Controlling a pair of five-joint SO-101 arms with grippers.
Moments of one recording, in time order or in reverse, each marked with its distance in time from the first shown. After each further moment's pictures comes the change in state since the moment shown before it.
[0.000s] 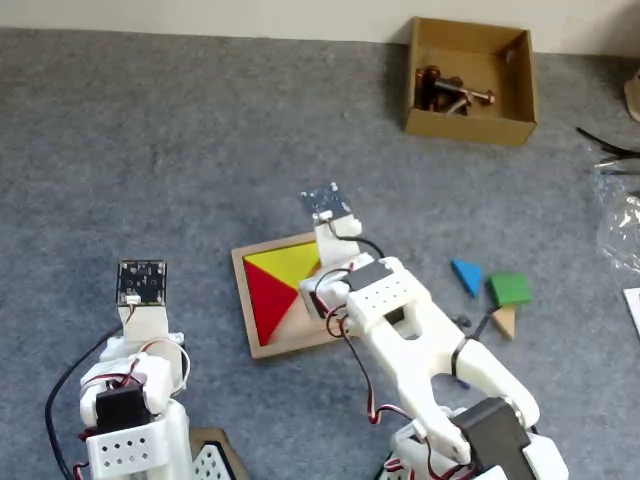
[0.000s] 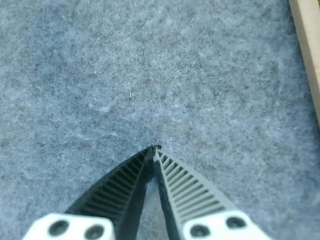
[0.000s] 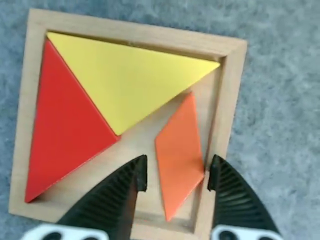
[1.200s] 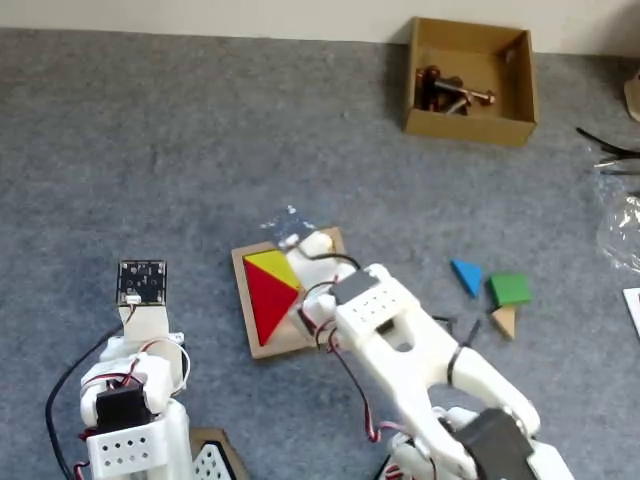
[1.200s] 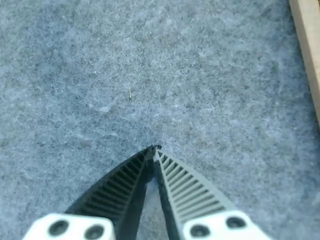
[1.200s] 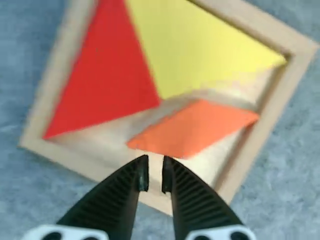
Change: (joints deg) left arm 0.0 0.0 0.0 0.0 0.0; right arm -6.8 -4.6 0.1 7.2 13.2
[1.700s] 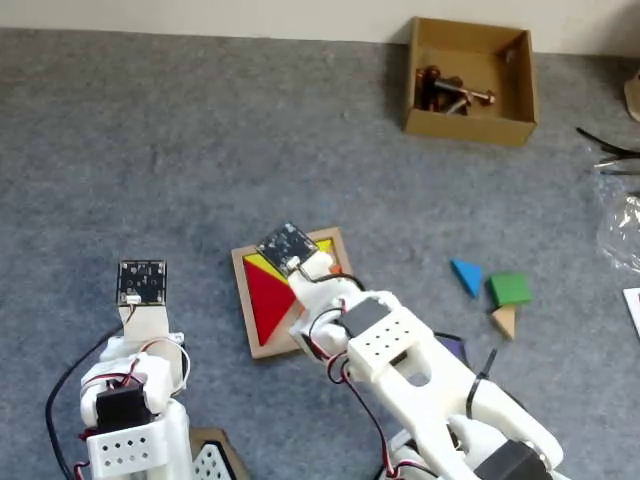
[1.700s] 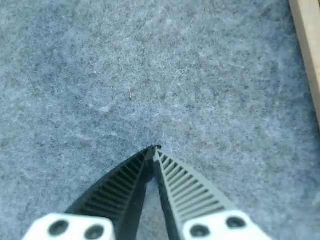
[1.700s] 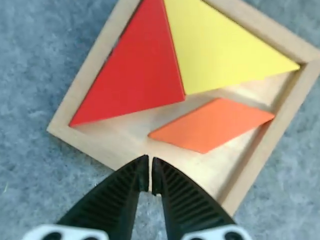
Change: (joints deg) left arm 0.0 0.0 0.0 0.0 0.0; right arm -1.5 -9.1 10.3 -5.8 0.3
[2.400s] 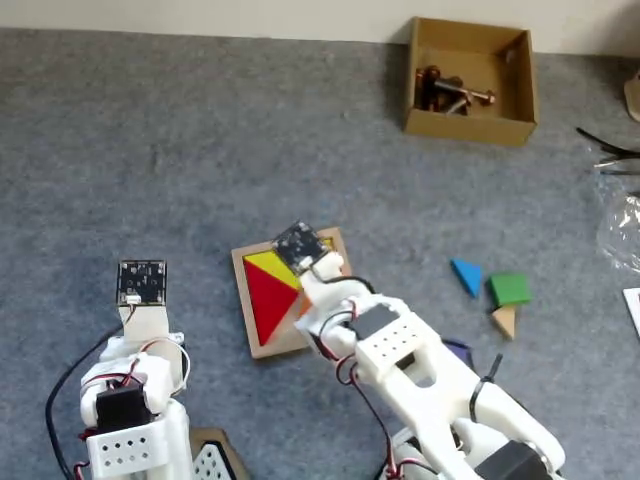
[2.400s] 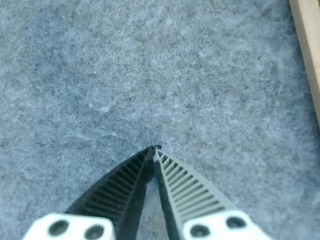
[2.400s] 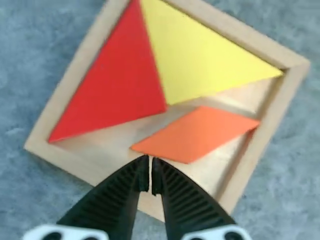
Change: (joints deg) left arm 0.0 0.0 0.0 0.0 0.0; right arm 3.6 -0.1 5.0 -8.6 0.2
